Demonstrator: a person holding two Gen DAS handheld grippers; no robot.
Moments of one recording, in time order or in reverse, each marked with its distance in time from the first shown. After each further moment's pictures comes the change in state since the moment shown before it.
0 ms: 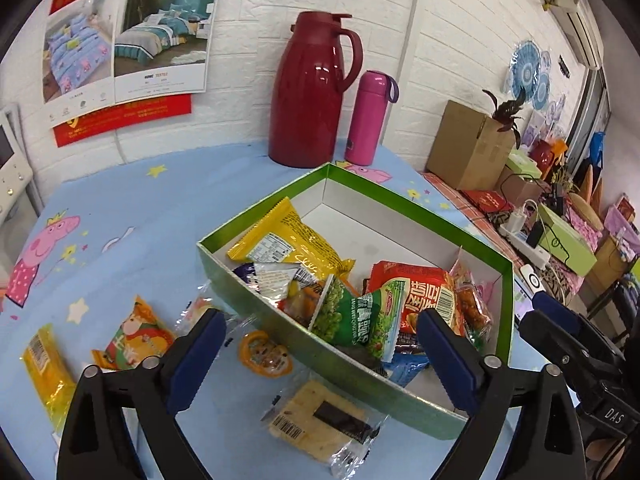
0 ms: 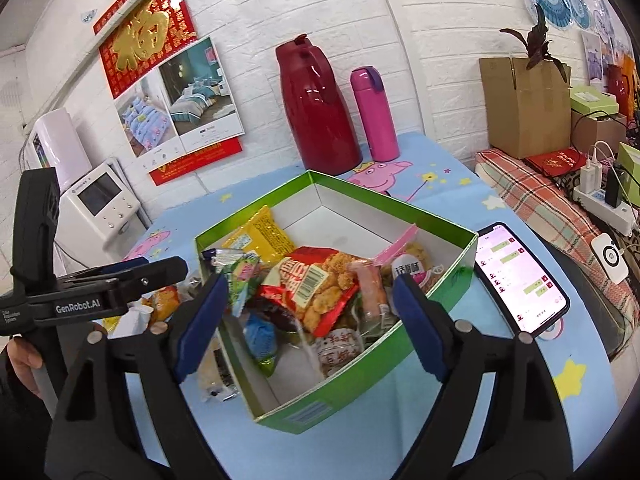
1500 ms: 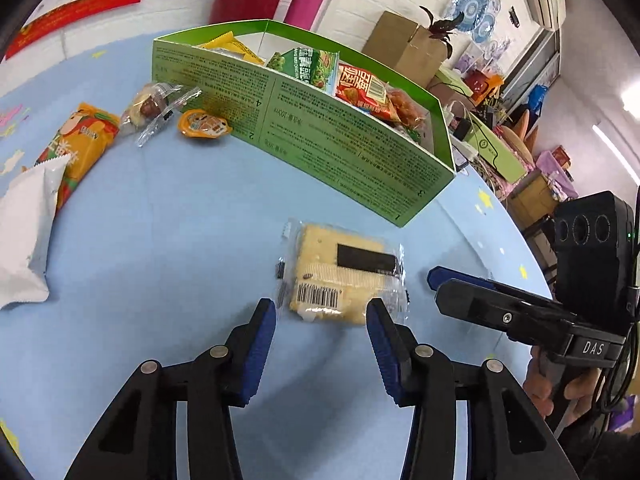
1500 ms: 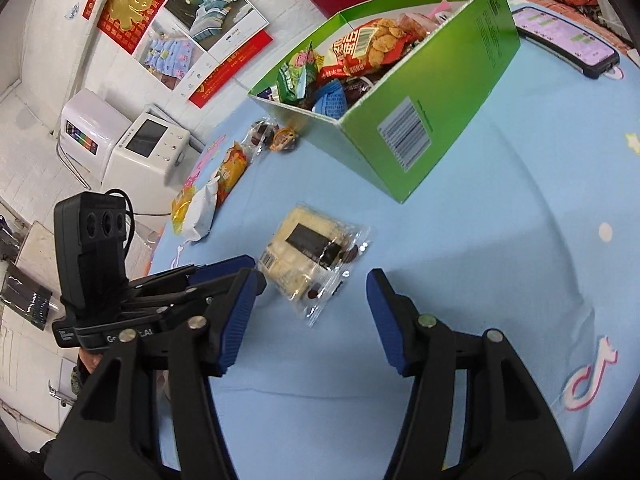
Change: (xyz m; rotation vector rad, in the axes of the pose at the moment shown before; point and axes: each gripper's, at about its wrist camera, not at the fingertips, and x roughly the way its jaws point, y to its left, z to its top) left arm -0.012 0.013 -0.135 0.037 0.312 -0.307; right arm -0.002 0.013 -0.118 0.260 0.345 0.257
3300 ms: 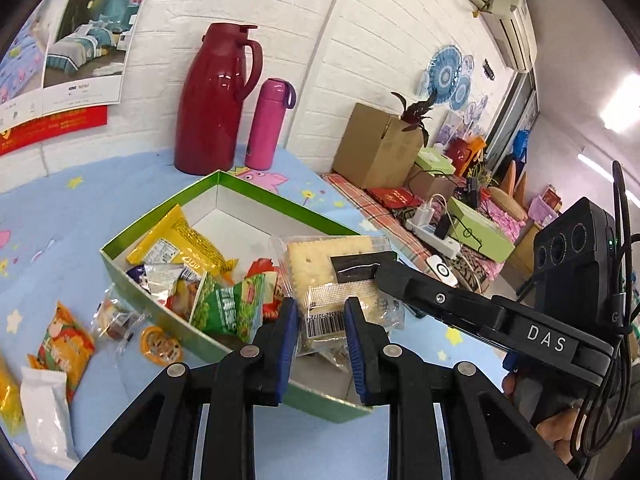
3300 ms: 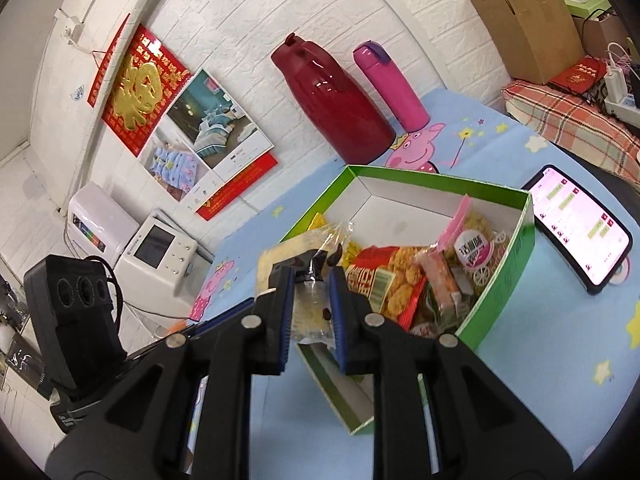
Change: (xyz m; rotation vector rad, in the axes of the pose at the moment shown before) left arm -0.026 -0.062 0.138 0.062 -0.295 0.010; right arm -0.032 0.014 0.138 0.008 -0.310 -0.001
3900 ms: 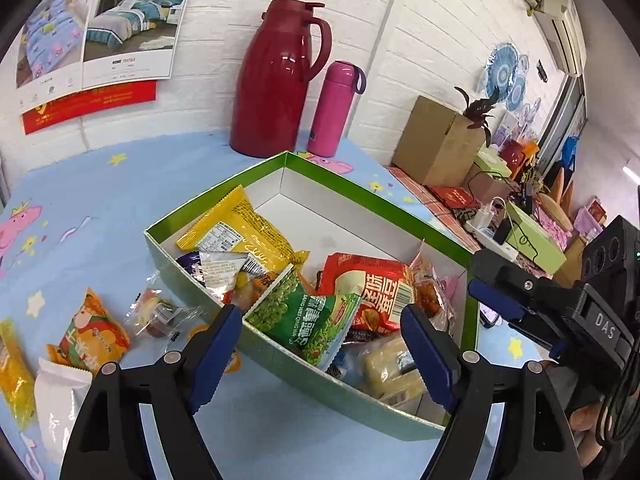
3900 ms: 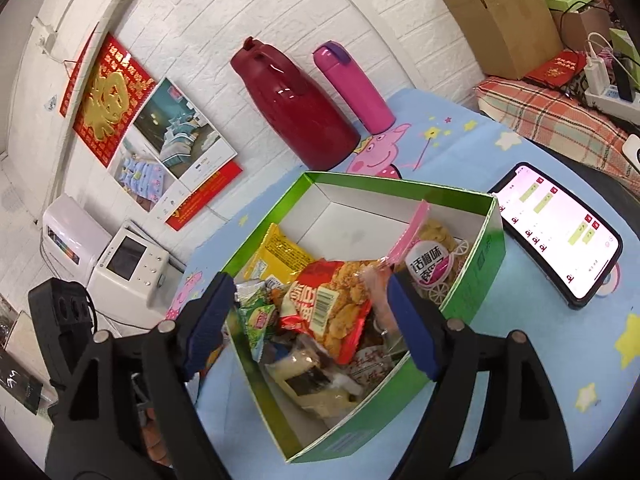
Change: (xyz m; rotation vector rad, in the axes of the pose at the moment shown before) left arm 0.022 0.039 -0.009 -0.063 0.019 0.175; right arm 0.001 -0.028 0.000 0.024 -0.025 -0.074
